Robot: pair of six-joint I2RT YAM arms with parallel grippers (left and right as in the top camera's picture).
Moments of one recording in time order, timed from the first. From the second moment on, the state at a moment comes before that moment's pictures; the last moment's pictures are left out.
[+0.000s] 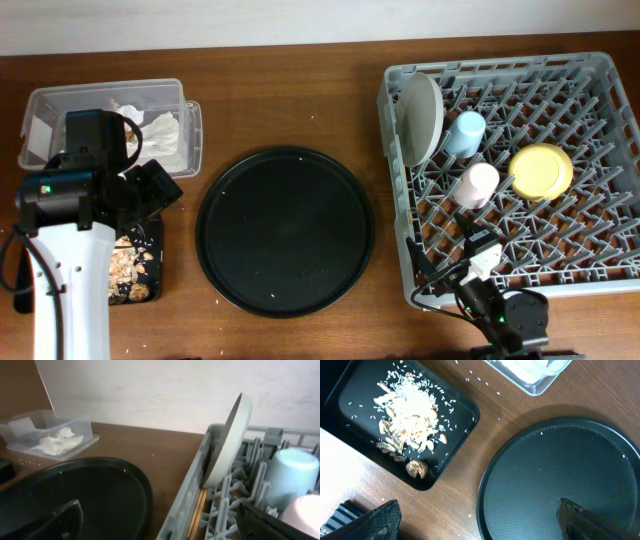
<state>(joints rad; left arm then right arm) 0.09 1.35 1.48 -1.39 -0.16 -0.57 0.10 0.01 0.02 -0.06 -0.34 0.05</state>
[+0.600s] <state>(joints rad) 0.09 1.35 1.48 -1.39 -0.16 -0.57 -0.08 0.01 0.01 -0.07 -0.06 0.05</state>
